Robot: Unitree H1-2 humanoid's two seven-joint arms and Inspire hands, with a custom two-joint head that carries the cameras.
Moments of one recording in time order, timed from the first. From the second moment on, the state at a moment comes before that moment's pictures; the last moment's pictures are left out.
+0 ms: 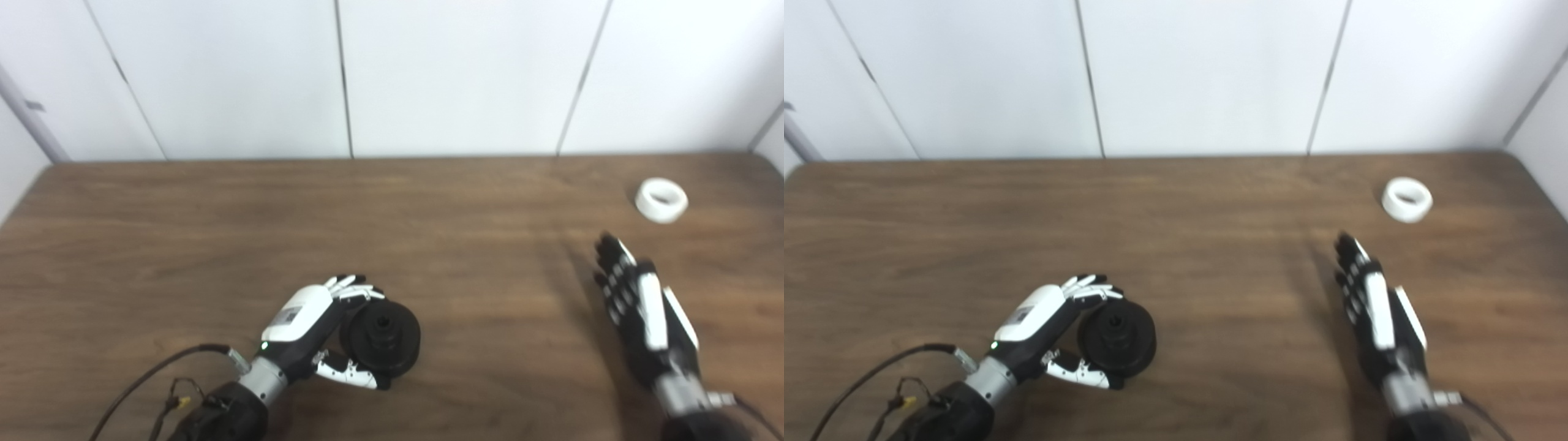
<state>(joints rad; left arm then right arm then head) 0.00 0.36 -0.42 -0.28 0.59 0.06 -0.25 0.18 -0.16 -0.15 -0.27 0.22 0.14 0.09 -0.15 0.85</state>
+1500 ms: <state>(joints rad) 0.05 0.25 -0.42 -0.16 0.70 -0.14 -0.09 0.16 -0.15 -0.13 -0.27 0.21 0.16 0.08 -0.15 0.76</state>
